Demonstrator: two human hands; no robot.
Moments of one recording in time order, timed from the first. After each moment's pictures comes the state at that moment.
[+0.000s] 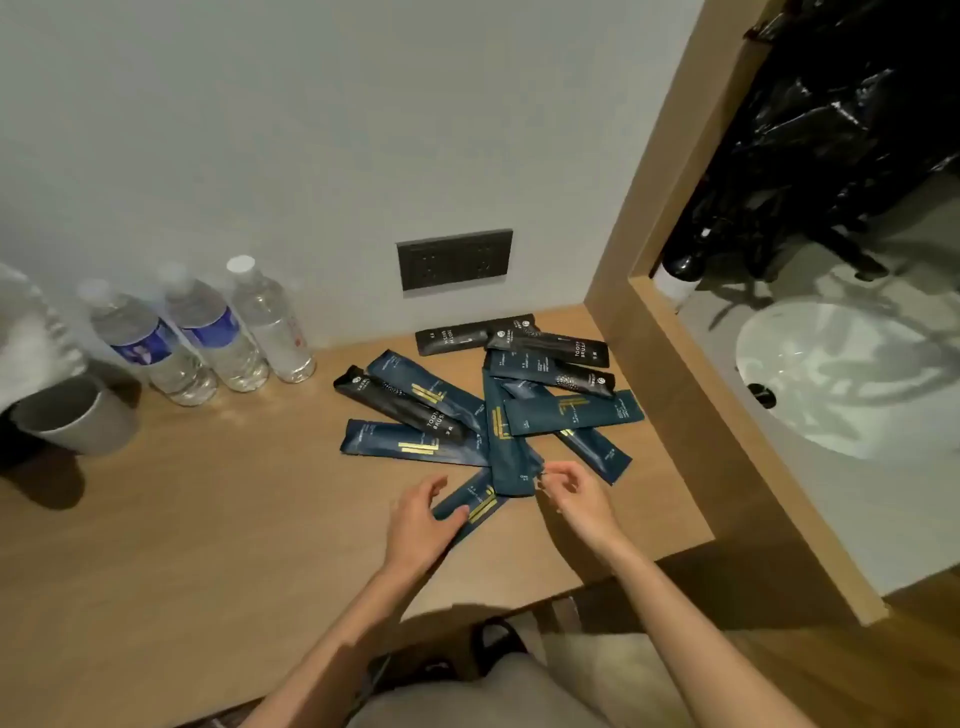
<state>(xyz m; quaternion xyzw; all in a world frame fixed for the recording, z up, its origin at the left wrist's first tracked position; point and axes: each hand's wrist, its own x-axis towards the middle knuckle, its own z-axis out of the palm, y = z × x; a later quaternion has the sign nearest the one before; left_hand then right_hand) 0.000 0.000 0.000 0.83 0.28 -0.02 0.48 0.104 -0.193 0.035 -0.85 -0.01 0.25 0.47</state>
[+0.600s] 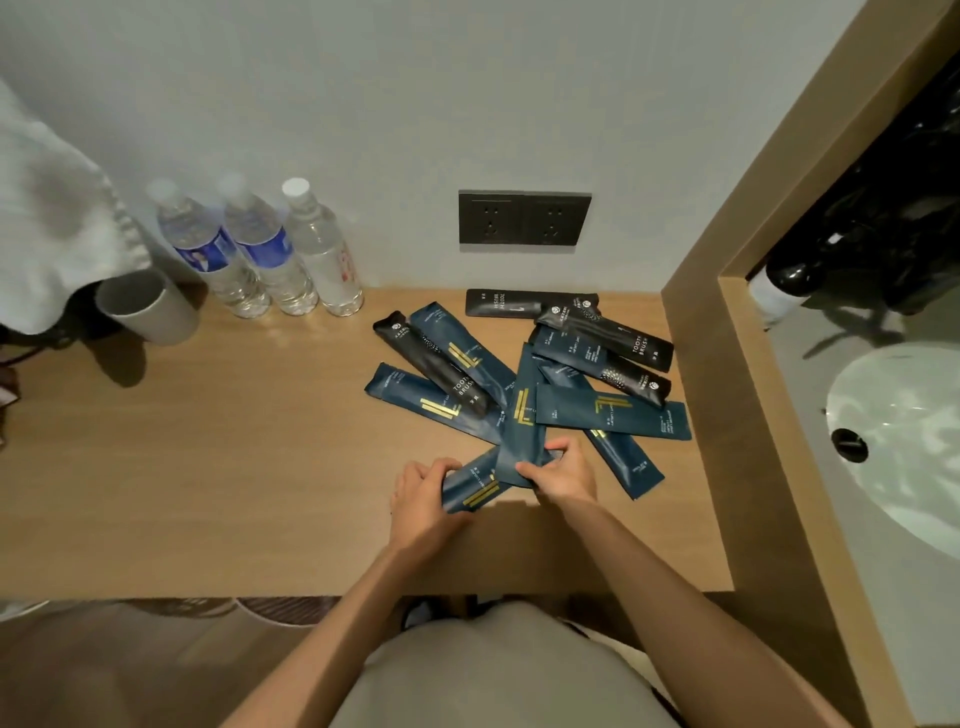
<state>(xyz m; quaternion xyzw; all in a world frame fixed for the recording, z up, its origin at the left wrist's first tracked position) -0.006 -0.029 0.002 0.86 0.35 -0.05 0.37 0.144 -0.154 0.008 -0.88 0.01 0.33 0.34</state>
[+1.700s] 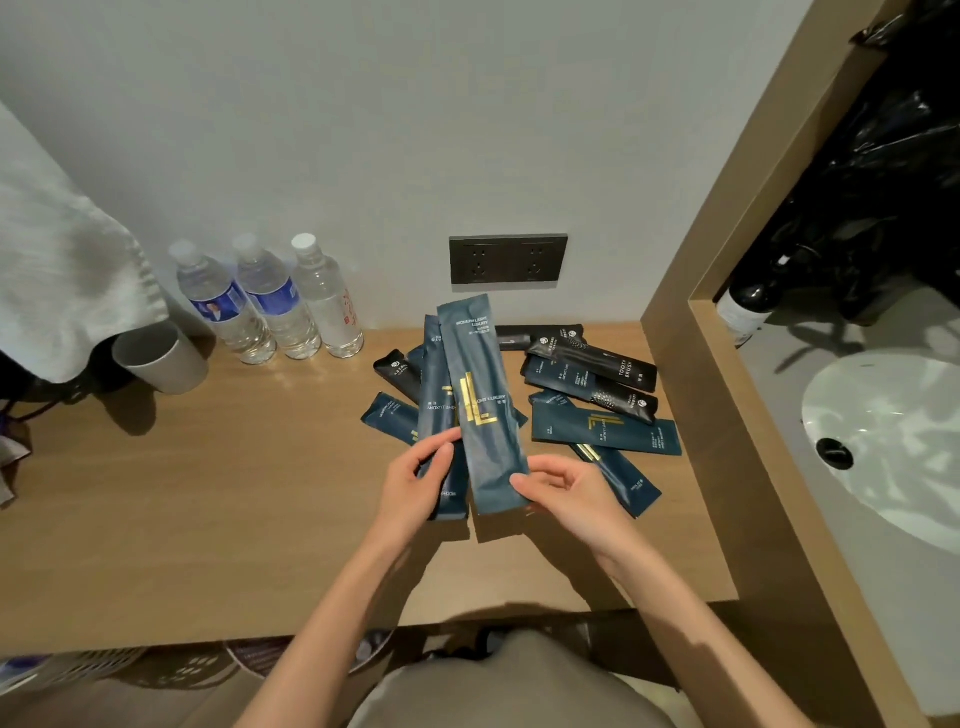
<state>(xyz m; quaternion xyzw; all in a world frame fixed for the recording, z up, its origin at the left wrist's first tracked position) 0.002 -0.015 0.110 0.69 0.31 0.14 0.64 0.104 -0.177 0.130 -0.72 -0.12 0.40 0.55</state>
